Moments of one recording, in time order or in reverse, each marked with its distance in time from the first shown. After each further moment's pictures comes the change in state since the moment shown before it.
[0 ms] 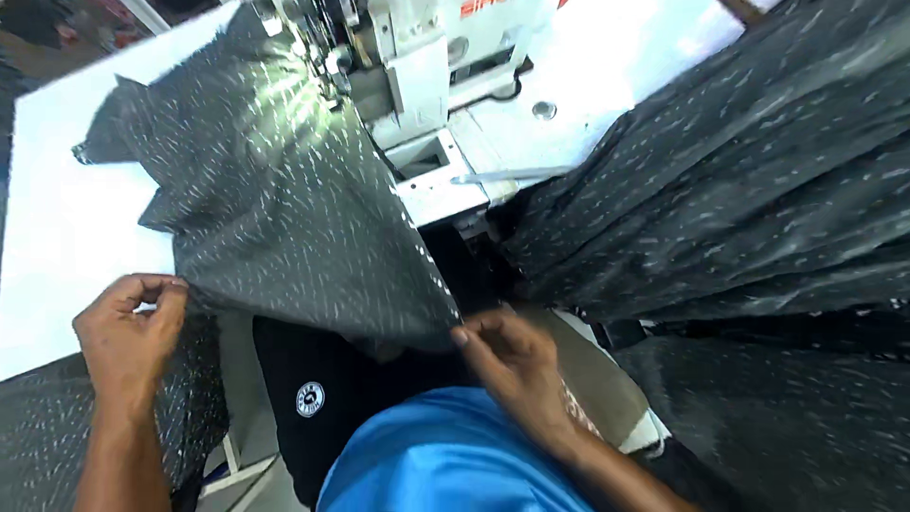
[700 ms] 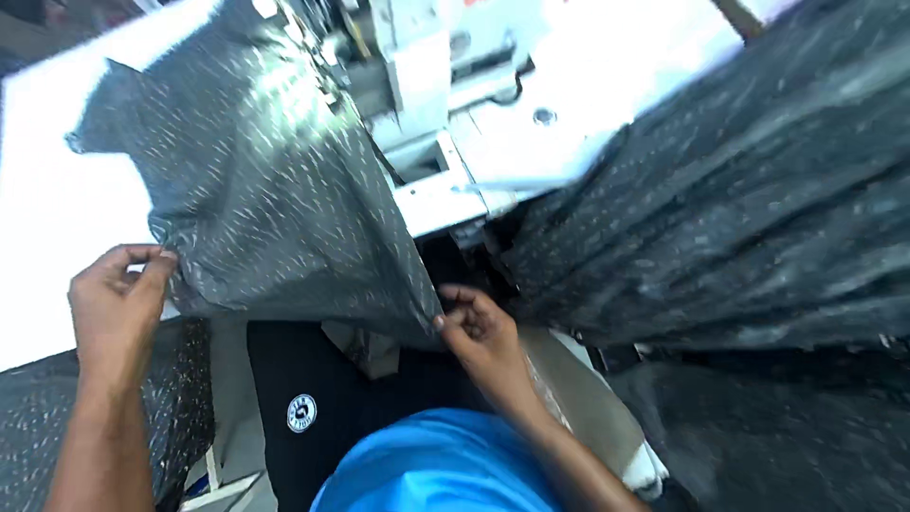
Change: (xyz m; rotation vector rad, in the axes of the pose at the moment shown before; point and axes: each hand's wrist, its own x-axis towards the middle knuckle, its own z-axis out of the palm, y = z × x) left_hand 0.034 0.008 0.000 -0.106 0.019 -0.244; right_hand 0.025 0.021 0.009 0.083 -0.052 0.357
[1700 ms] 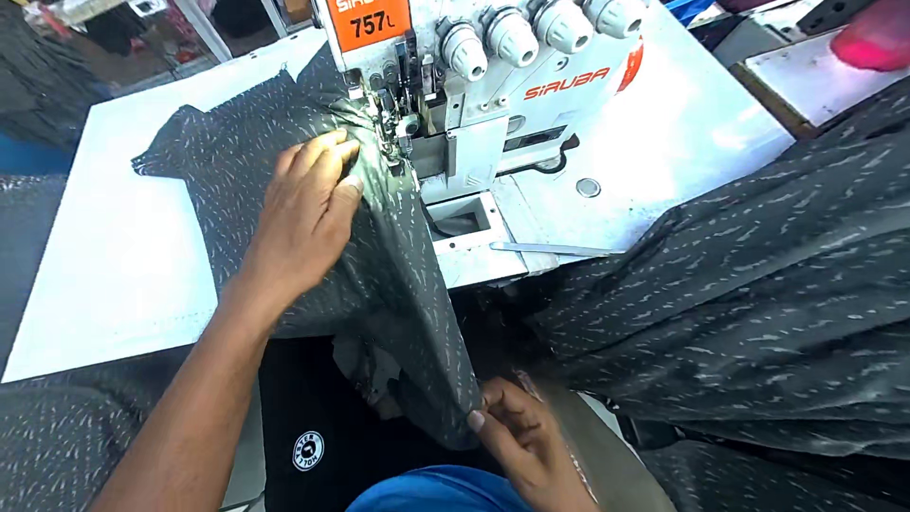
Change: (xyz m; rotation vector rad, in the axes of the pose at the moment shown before) left_hand 0.046 0.168 0.071 0.107 -0.225 0.618; right_hand -0.011 -0.005 -0.009 0.151 -0.288 -0.175
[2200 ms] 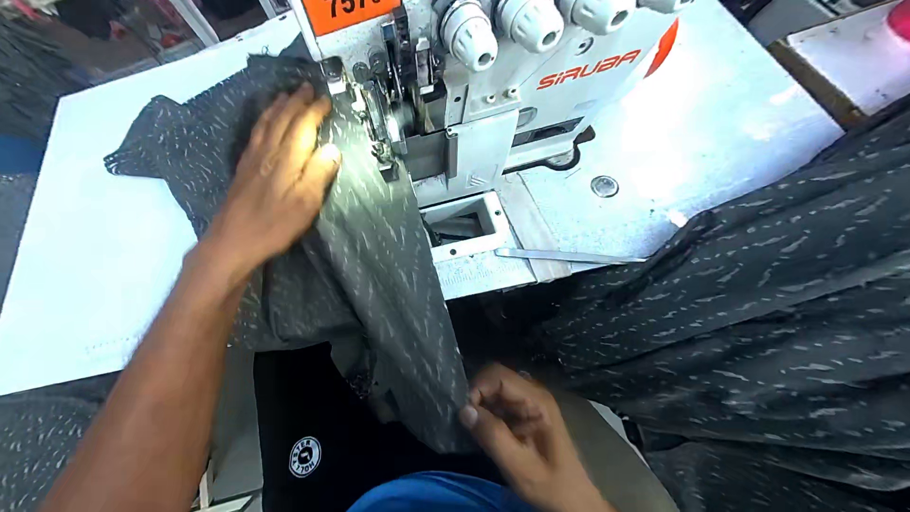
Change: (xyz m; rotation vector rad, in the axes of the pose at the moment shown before) left_hand 0.039 -0.039 0.004 0.086 -0.086 0.038; right_hand 0.039 -0.025 0.004 -0.007 -0.054 -0.058
